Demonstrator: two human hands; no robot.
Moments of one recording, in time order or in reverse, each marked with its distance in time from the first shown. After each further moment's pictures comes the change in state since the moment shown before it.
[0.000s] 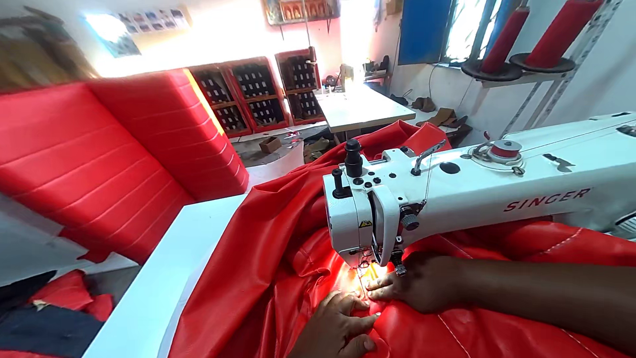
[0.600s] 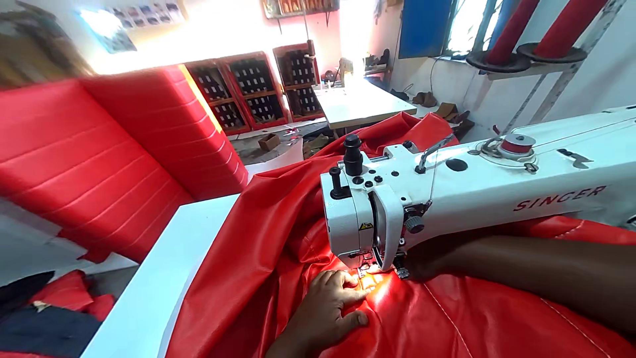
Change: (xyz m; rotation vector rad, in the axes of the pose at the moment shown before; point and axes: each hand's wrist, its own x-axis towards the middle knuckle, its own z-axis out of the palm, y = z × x) left_hand 0.028 -0.019 -0.021 0.081 -0.118 -0.190; right_hand 0.003 0.018 -0.028 0.080 -0.110 0.346
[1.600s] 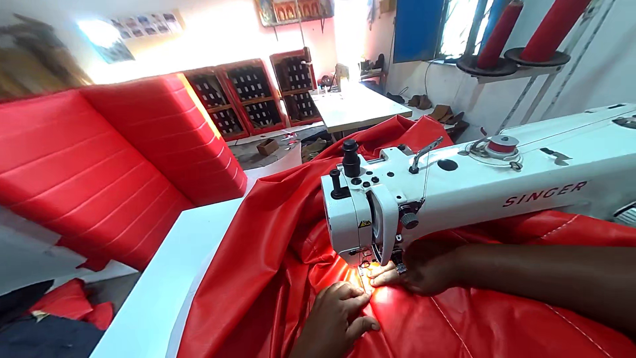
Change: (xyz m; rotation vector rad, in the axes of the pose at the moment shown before) left_hand -0.014 0.016 0.025 0.034 0.248 0.043; right_hand 0.000 0.012 0.036 -0.018 0.280 -0.363
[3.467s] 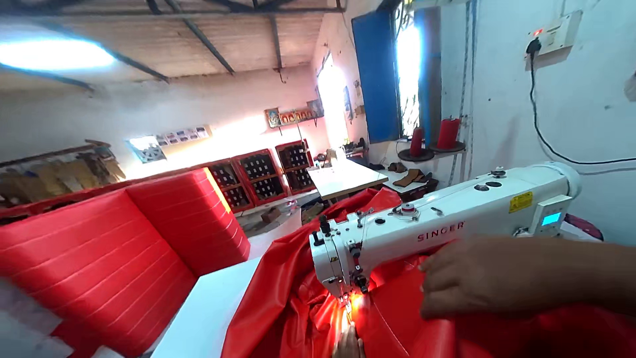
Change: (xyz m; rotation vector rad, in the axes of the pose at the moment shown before) left_hand -0.004 0.112 0.006 -0.046 0.020 -0.570; right_hand -0.147 -0.137 -0.120 -0.547 0.389 -0.270
